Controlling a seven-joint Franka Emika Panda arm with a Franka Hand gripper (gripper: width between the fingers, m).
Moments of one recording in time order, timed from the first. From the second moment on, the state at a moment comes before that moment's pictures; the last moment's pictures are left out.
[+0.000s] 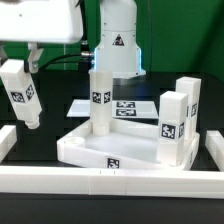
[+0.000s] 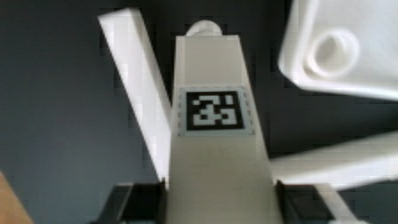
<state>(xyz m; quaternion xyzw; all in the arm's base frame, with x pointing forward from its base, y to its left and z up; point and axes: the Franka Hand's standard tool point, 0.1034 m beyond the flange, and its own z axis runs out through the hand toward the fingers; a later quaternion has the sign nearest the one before) 0.565 -0.169 0.154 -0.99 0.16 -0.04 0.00</state>
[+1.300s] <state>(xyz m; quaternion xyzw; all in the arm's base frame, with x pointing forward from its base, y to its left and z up) 0.582 -0.113 0.160 -0.97 0.18 -0.14 -0.02</state>
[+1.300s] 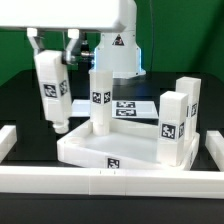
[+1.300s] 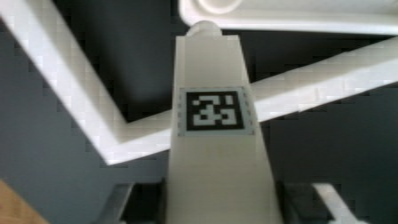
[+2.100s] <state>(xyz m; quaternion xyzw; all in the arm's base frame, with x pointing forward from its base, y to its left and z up) 0.569 -0.103 0.157 -0.97 0.17 -0.17 -0.02</state>
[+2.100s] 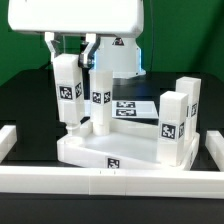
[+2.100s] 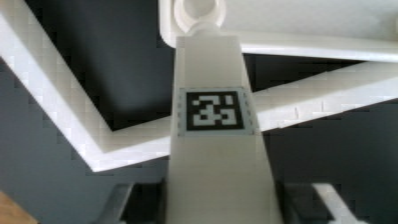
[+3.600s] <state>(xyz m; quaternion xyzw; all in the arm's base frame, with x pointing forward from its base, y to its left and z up) 0.542 -0.090 0.132 -0.96 0.16 -0.21 -0.04</state>
